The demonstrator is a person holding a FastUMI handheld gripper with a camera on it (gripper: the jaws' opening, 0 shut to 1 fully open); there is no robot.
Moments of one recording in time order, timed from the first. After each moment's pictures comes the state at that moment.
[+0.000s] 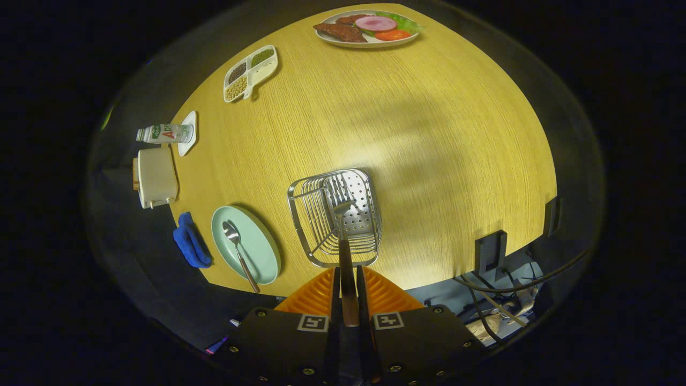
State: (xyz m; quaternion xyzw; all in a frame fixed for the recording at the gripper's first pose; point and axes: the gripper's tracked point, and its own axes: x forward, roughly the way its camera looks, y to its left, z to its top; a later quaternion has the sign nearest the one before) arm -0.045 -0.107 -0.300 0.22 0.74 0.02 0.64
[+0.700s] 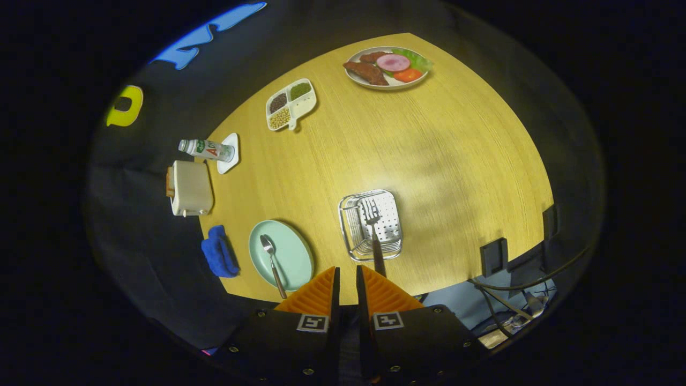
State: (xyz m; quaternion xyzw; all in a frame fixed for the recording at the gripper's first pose) arm -0.028 -0.085 -0.228 0.26 0.65 0.05 0.71
